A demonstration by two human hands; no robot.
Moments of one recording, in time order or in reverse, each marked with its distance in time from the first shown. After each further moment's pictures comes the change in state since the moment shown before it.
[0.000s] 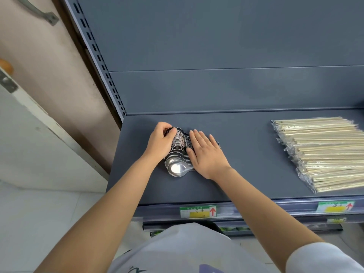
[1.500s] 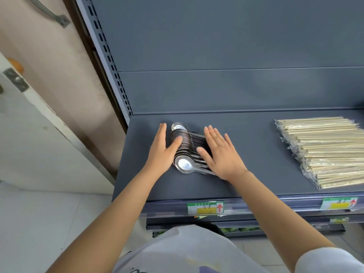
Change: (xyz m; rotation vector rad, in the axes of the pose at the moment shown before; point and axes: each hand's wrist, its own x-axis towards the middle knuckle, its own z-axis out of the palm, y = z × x) left_hand -0.043 -0.008 -0.019 -0.013 -0.085 0.051; right_hand -0.022 0.010 -0.009 0.115 0.102 0.024
